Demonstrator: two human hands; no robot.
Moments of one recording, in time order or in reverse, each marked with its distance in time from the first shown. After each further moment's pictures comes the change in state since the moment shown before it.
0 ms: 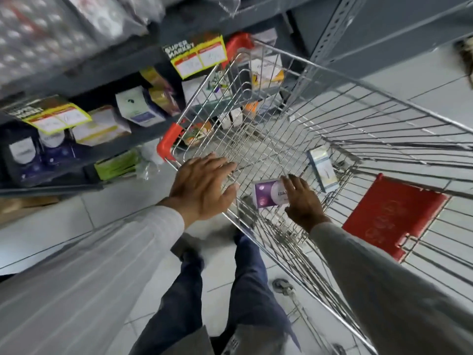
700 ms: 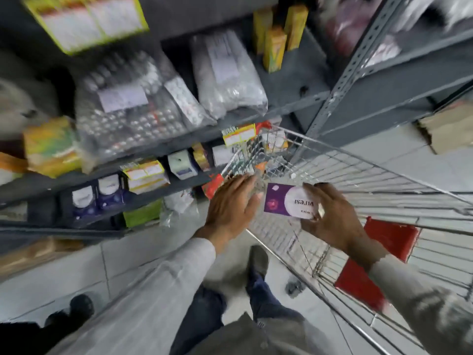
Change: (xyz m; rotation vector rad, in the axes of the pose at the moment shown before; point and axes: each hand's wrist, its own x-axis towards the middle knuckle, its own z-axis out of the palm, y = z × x) left_hand -0.062 0.016 -0.095 -0.331 0.427 0.078; right_hand -0.105 -0.079 -0.199 0.130 0.440 -0.165
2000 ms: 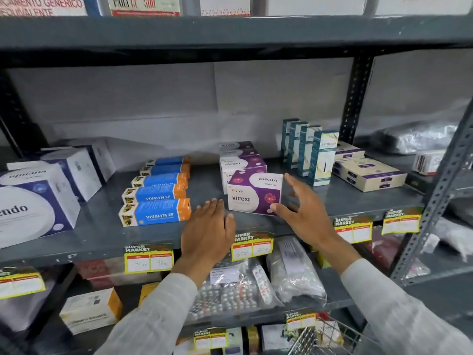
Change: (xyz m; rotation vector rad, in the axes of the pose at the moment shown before) left_hand 0.032 -0.034 -0.381 0.417 0.660 -0.144; right_hand 0.219 -0.340 -0.240 0.543 0.389 -0.445
